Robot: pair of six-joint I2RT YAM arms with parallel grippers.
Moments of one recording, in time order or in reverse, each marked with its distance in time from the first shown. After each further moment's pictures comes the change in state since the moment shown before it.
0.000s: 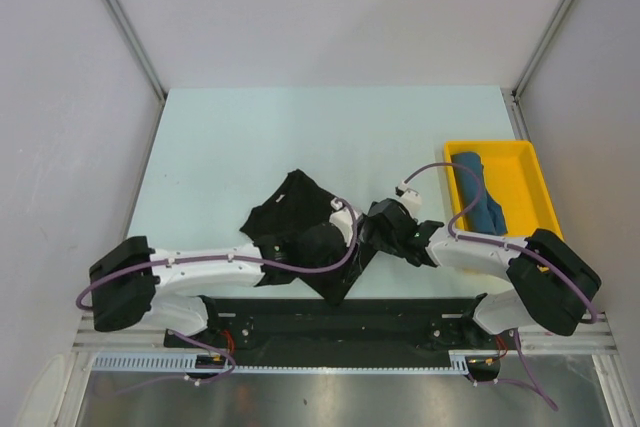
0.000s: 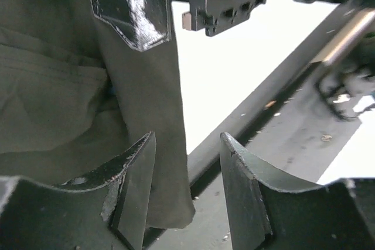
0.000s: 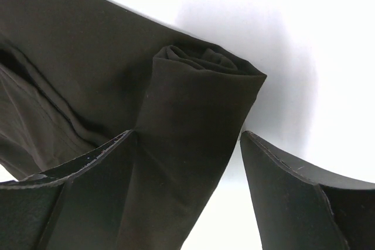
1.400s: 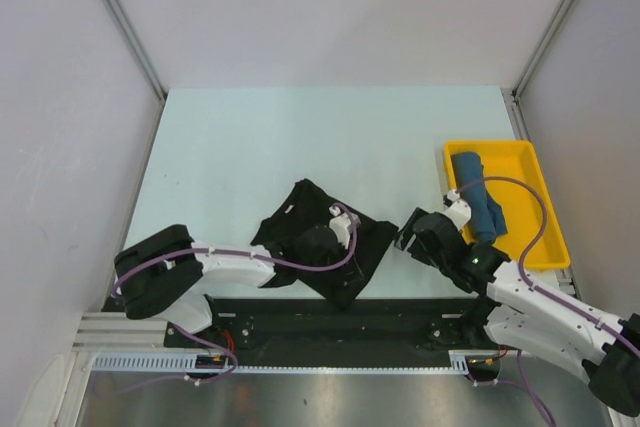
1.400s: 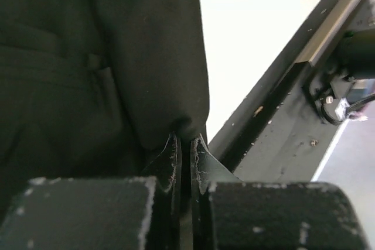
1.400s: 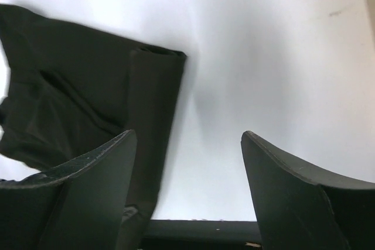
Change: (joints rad) left arm 0.064 0.175 -0.155 0.407 0.195 -0.074; right arm -0.047 -0.597 -0.109 -0.380 0.100 0.006
